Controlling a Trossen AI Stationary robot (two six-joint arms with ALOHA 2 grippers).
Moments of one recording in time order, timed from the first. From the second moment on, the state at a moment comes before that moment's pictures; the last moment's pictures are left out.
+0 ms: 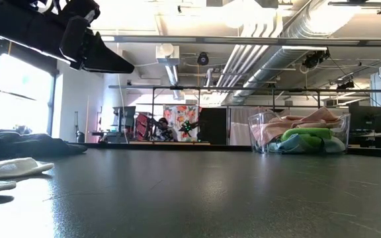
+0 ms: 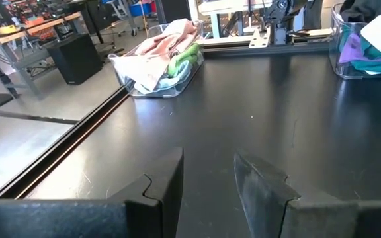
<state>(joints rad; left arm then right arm) -0.29 1.13 0.35 0.47 -0.68 -0.01 1.06 1.41 1.27 -1.41 -0.11 2.10</state>
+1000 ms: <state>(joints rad) -0.29 1.13 0.35 0.47 -0.68 -0.01 0.97 1.42 1.07 -1.21 -0.08 1.84</state>
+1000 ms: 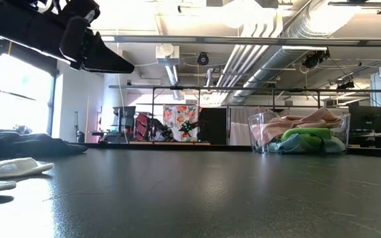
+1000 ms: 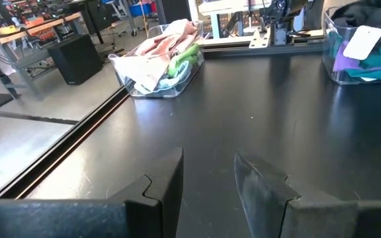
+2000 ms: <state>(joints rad) -0.29 1.13 0.35 0.47 -0.68 -0.01 0.96 1.46 0.89 -1.07 0.42 1.87</state>
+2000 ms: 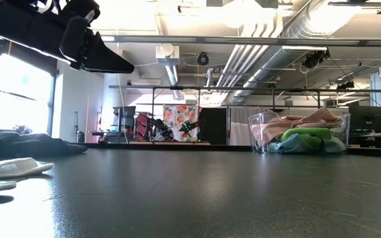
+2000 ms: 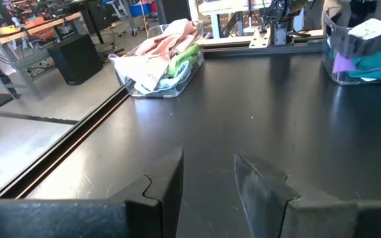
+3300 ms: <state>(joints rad) -0.29 1.13 0.35 0.47 -0.68 -0.01 1.00 1.46 1.15 -1.21 -0.04 2.05</state>
